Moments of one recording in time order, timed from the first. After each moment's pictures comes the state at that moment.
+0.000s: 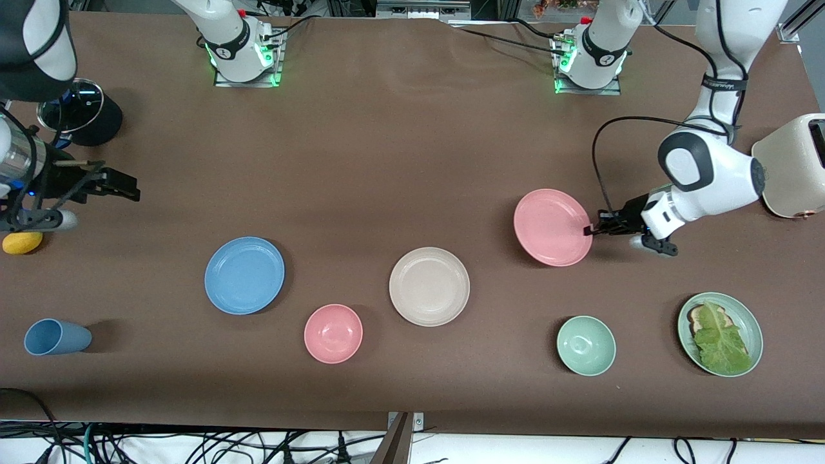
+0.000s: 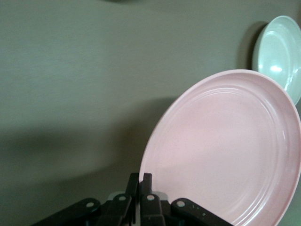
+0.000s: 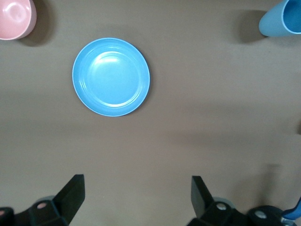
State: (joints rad) left arm -0.24 0.34 0.22 -2.14 -0.85 2.29 0.65; right arm 0.10 0.23 -0.09 -1.49 0.01 1.61 -0.05
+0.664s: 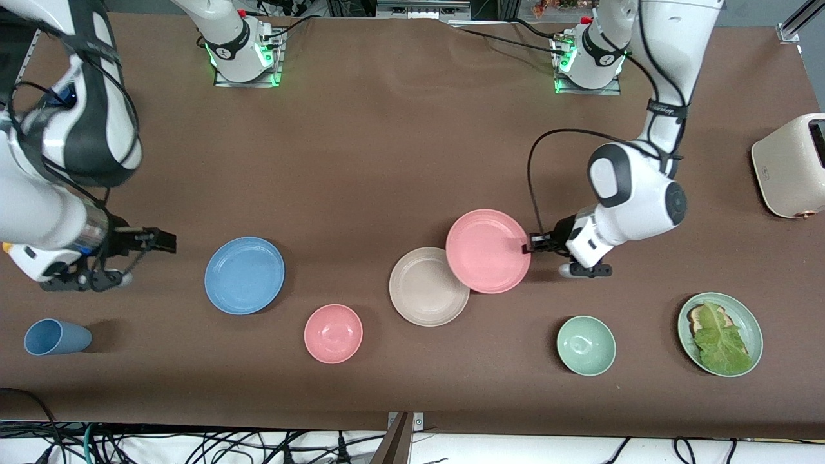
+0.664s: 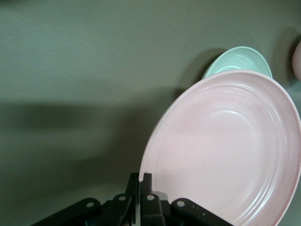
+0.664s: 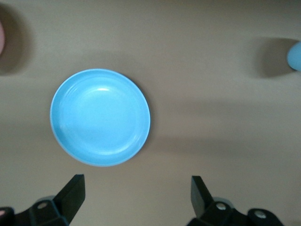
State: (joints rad) left arm -0.48 0.51 0.22 -1.86 -0.84 2.29 0.17; right arm 0.11 0.46 -0.09 -1.49 0.01 1.89 -0.06
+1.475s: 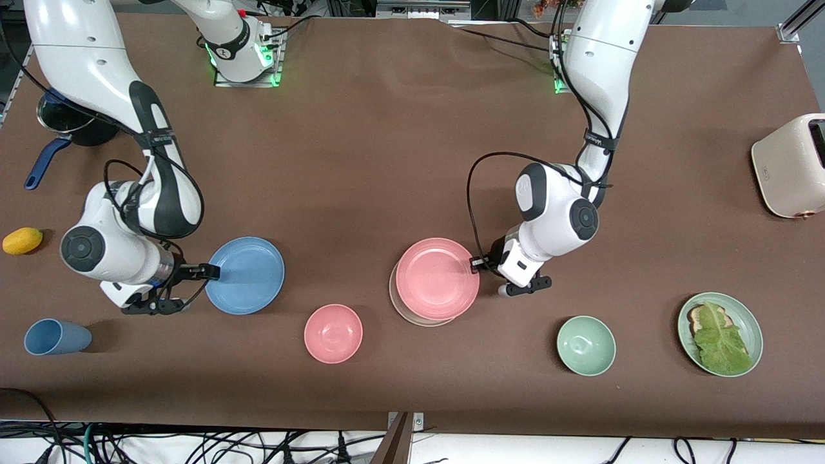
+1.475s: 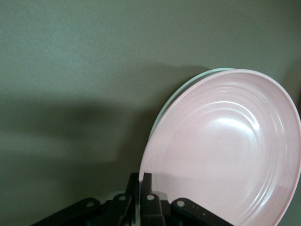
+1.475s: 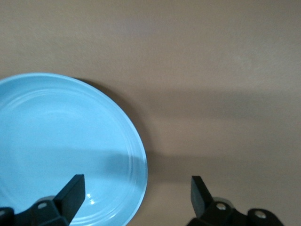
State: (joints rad) left arm -0.62 0.74 0.22 -1.63 -0.84 2.43 -0.14; right arm 0.10 0.66 -0.08 -1.63 0.04 2.24 -0.06
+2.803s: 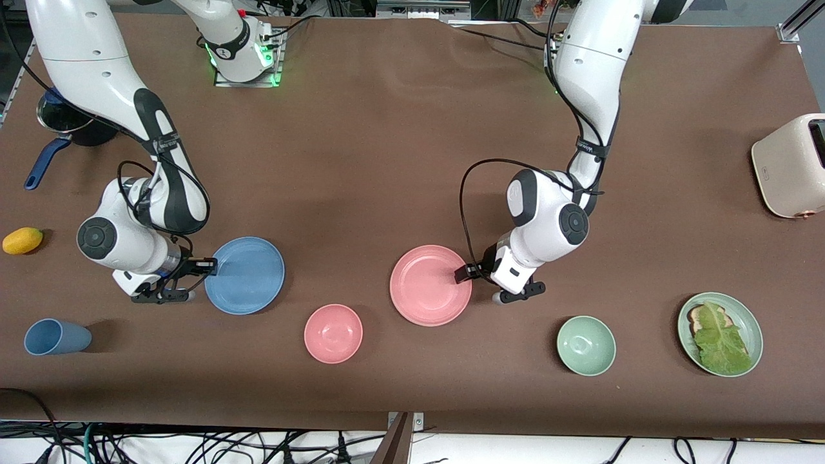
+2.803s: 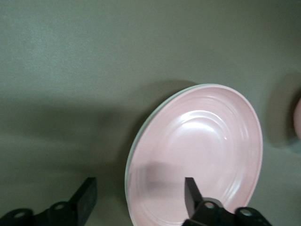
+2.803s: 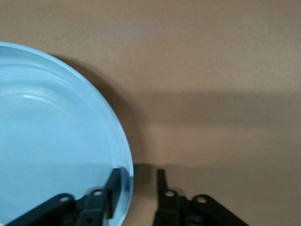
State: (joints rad) left arm -0.63 0.77 0.24 -1.54 -0.84 2.39 -0.19; right arm 0.08 0.66 -0.08 -1.74 0.08 2.36 -0.09
